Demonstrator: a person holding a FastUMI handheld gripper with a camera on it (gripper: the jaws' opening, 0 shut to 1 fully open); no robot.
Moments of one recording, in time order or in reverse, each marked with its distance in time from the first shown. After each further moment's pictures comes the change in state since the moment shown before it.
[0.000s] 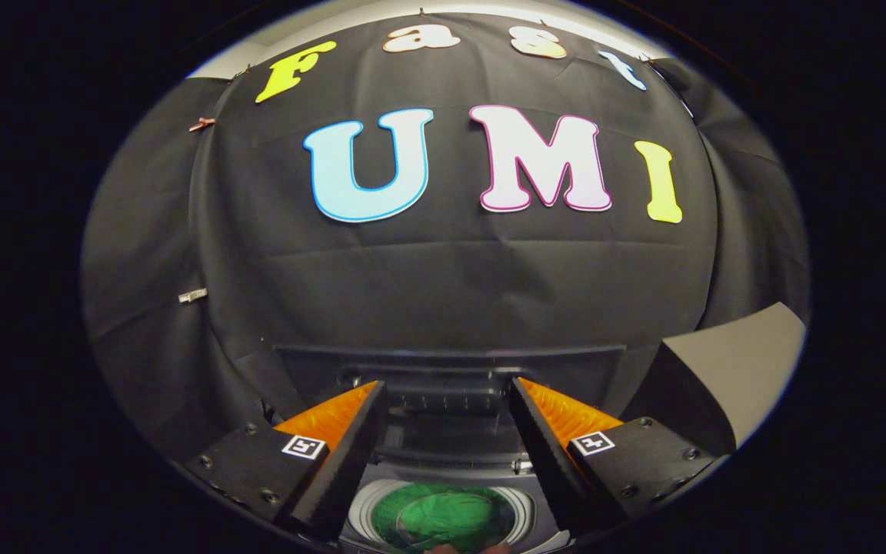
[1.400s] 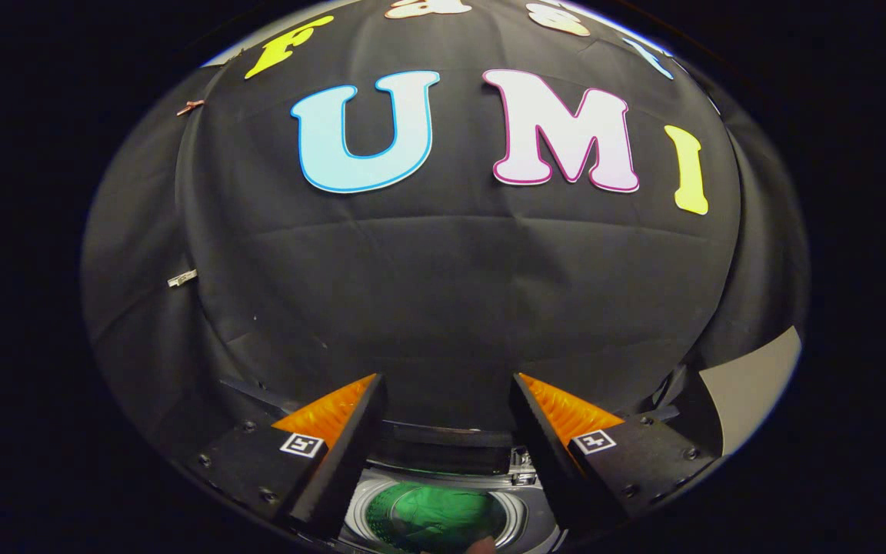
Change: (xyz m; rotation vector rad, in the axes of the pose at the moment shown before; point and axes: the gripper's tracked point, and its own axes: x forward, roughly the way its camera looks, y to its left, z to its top) arm 0.040 -0.001 -0.023 -0.044 0.145 0.015
